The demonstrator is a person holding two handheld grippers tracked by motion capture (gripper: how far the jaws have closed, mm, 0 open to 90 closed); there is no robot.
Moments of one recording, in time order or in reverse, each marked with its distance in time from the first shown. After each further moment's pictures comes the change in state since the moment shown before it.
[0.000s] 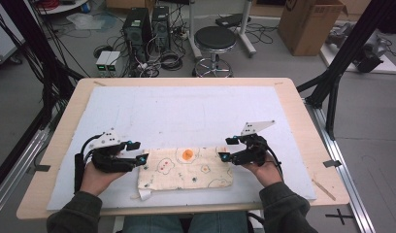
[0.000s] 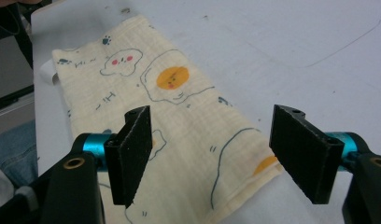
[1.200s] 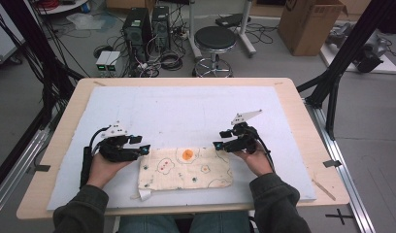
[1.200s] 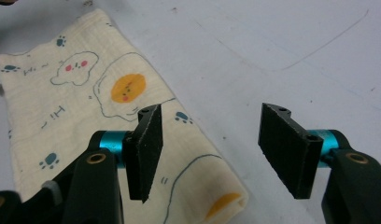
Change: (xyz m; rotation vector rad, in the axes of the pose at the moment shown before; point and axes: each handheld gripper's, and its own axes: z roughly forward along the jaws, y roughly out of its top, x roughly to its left) left arm 0.030 -0.007 0.032 0.077 0.077 -0.049; right arm -0.031 0.015 0.033 0.074 -0.027 0.039
